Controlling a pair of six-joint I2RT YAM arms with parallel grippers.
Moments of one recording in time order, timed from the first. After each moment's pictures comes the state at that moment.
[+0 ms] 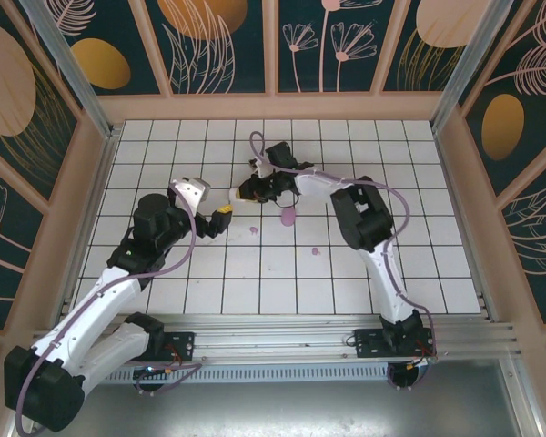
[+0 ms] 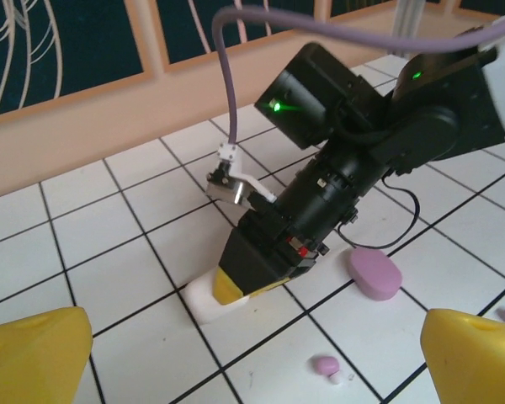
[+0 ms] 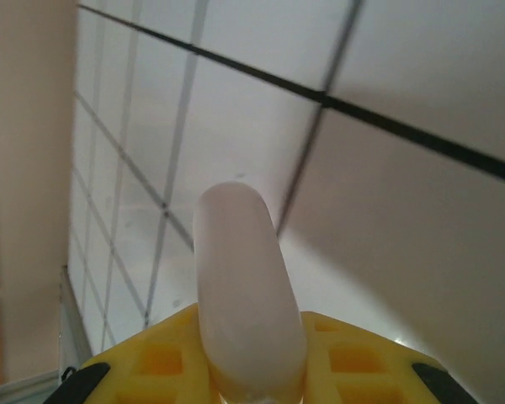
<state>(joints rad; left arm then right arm) -0.41 0.90 0.62 -0.03 0.17 0.08 0.59 2.41 1.80 -0.29 -0.75 0.56</state>
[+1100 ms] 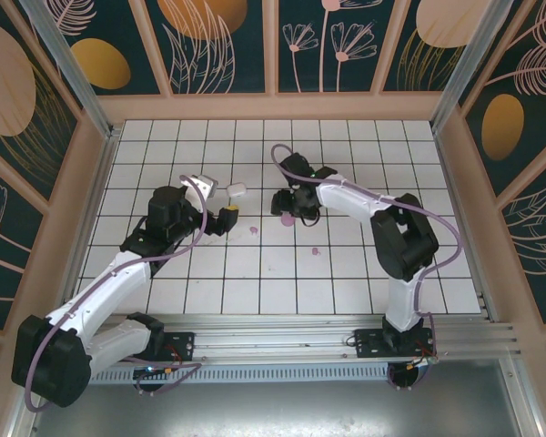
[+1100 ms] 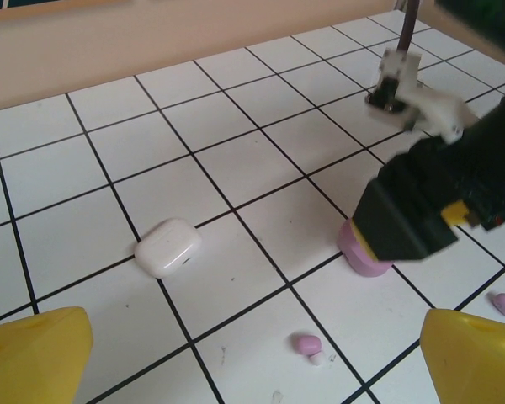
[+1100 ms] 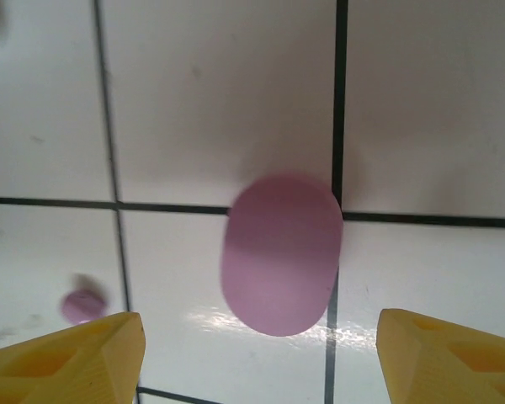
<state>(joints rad) -0.41 1.06 0.66 -0.02 0.21 -0.01 0.65 1.93 1.41 -0.68 -0.05 0.67</state>
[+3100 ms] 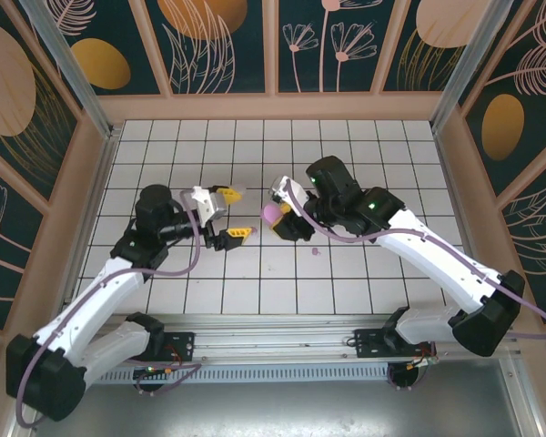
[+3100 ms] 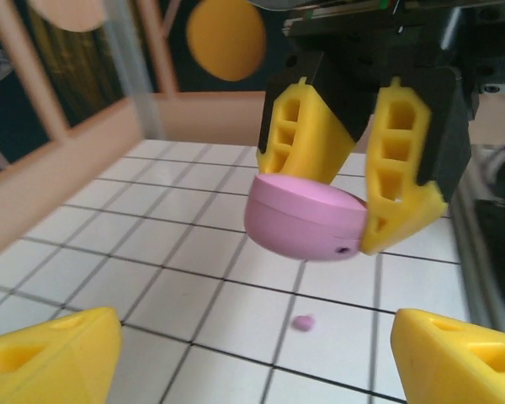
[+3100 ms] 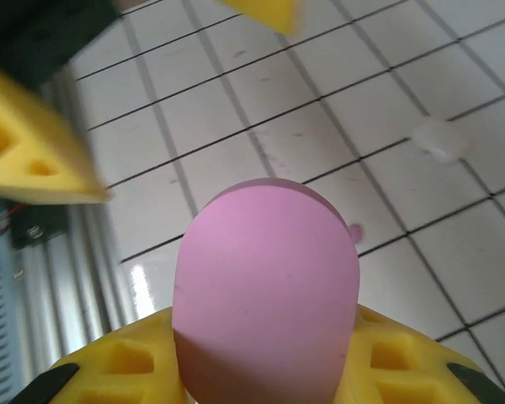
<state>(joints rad) -0.42 0.94 0.67 0.06 0.78 0.25 0.81 1.29 1.28 -0.72 -0.34 -0.16</state>
